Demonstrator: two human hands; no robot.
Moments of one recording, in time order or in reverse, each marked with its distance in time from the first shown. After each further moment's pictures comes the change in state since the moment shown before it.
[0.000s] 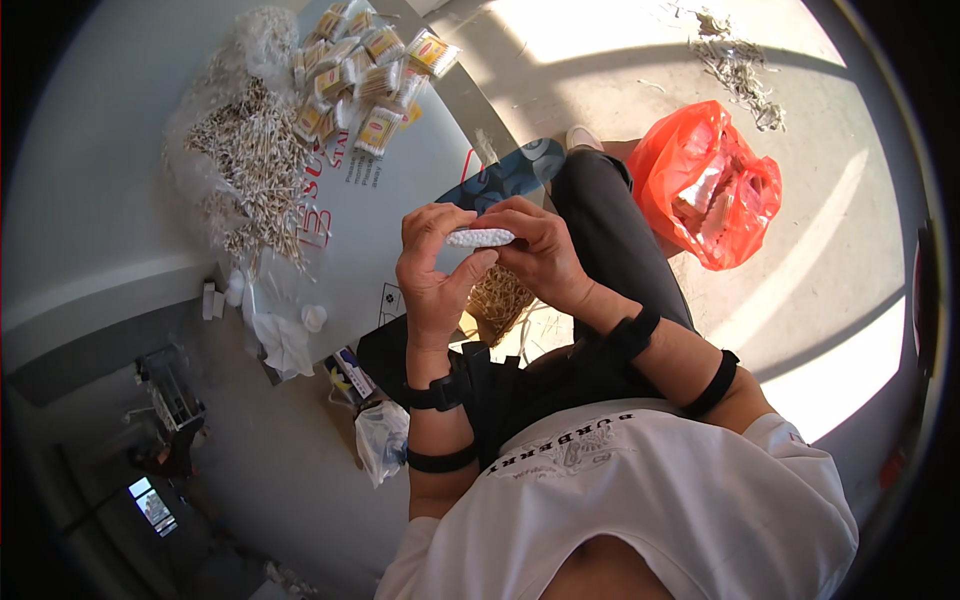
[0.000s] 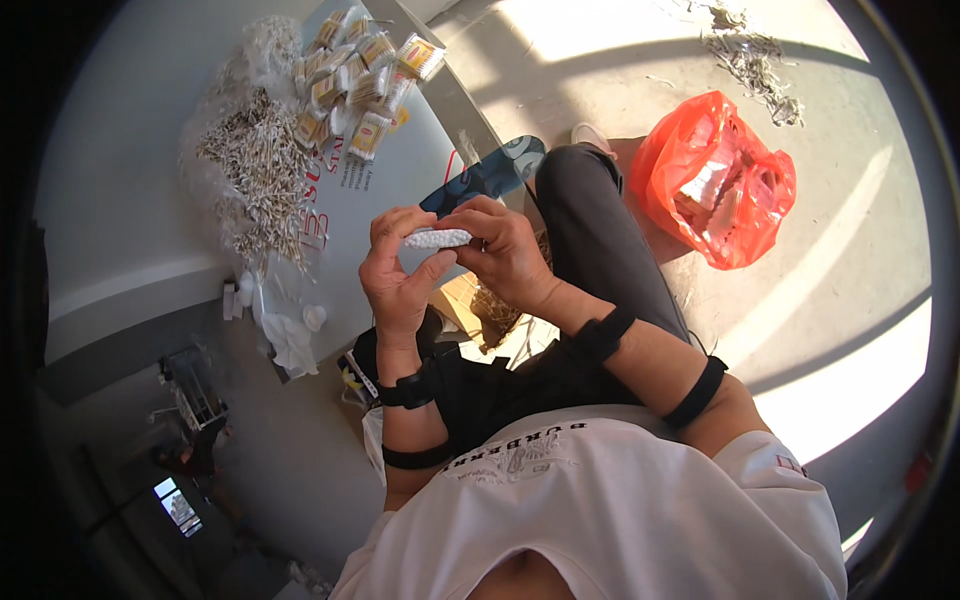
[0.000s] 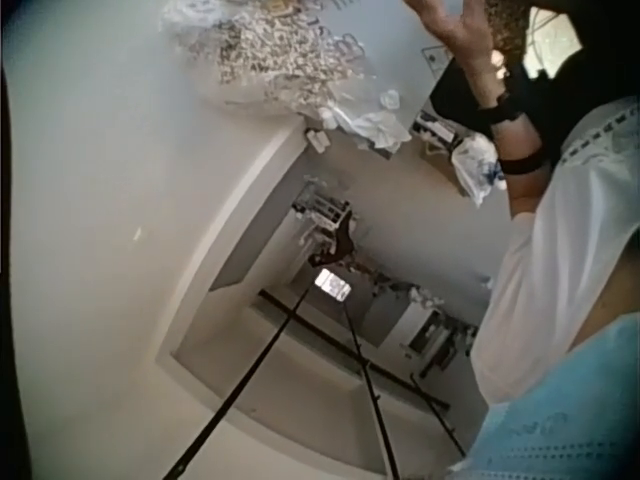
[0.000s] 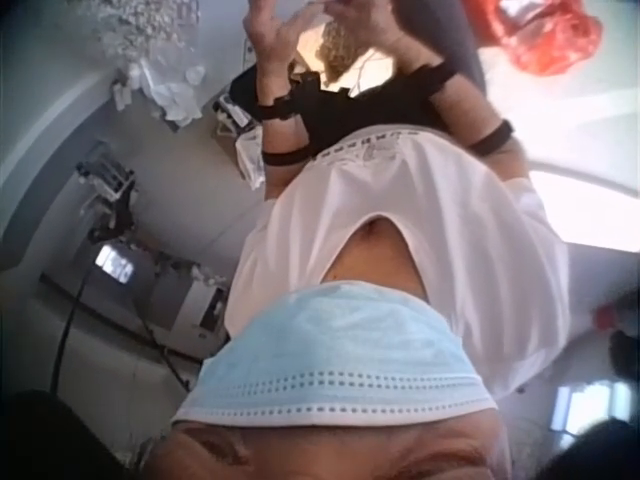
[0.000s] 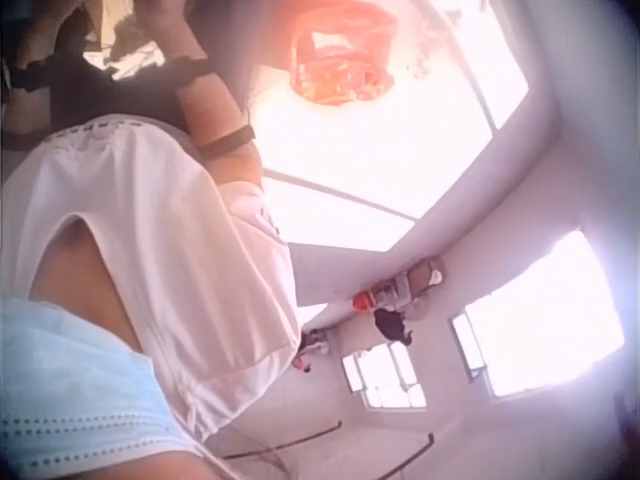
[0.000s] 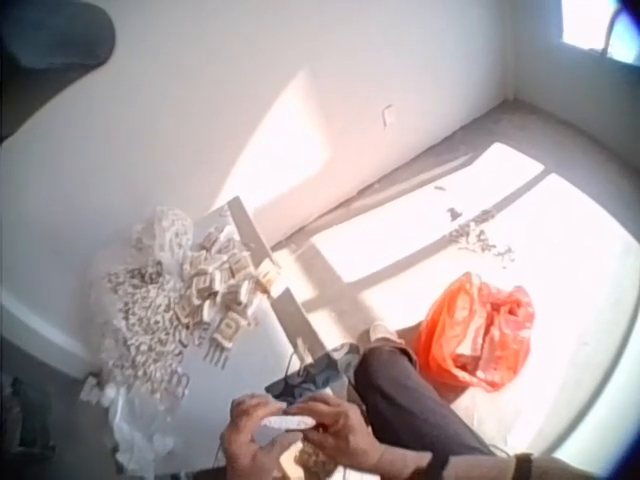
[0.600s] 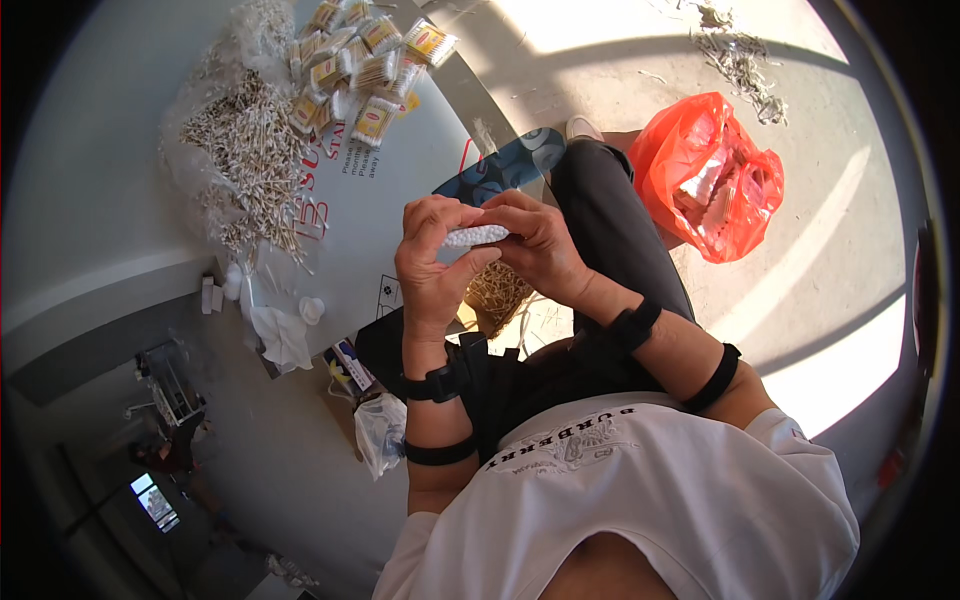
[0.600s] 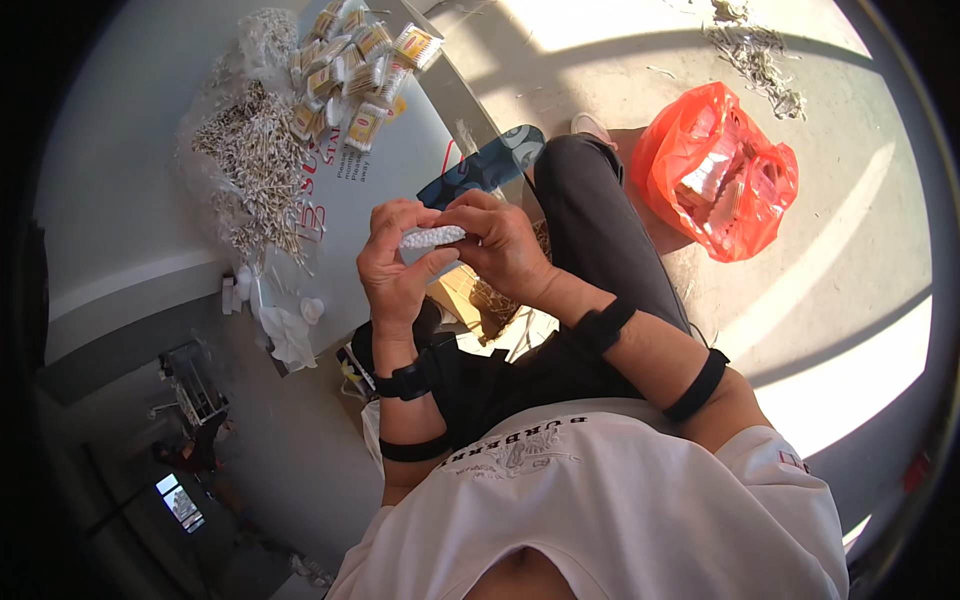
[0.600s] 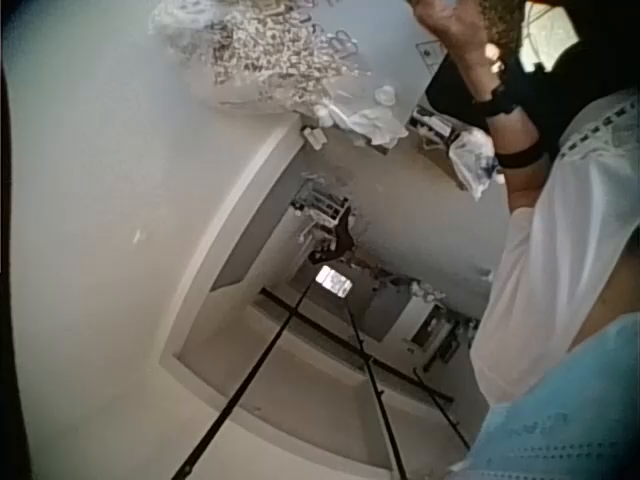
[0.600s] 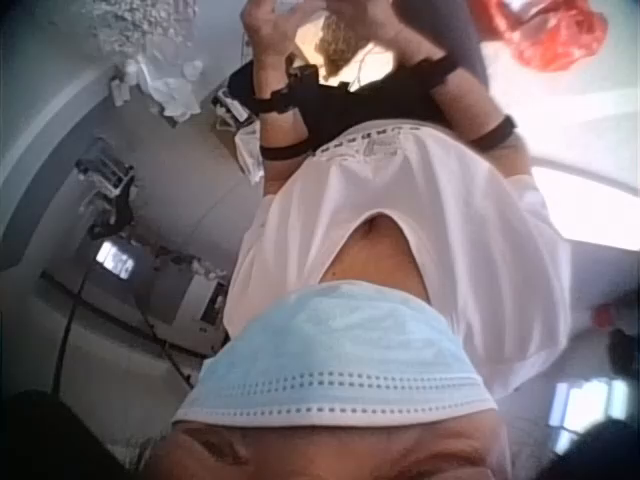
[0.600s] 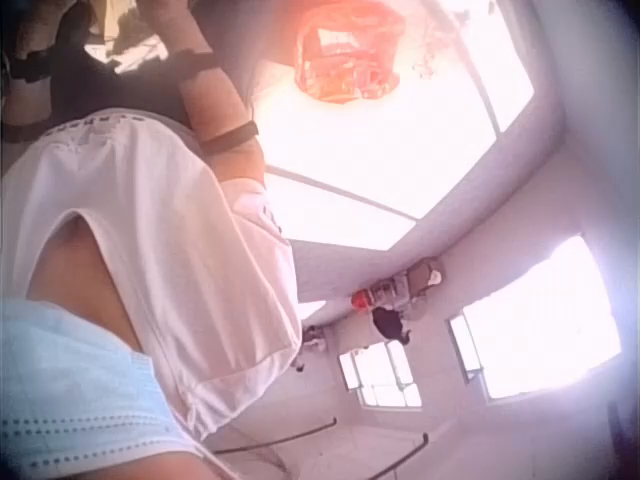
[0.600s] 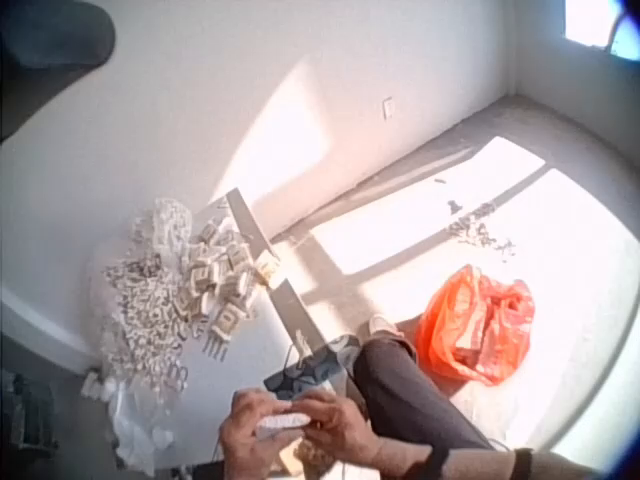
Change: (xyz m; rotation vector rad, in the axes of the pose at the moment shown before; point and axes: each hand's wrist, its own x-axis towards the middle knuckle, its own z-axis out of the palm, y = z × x) left_hand 0.004 0.004 0.004 -0.069 -0.013 -0.026; right_hand 0.001 0.000 0.001 -0.128 0.023 -0.120
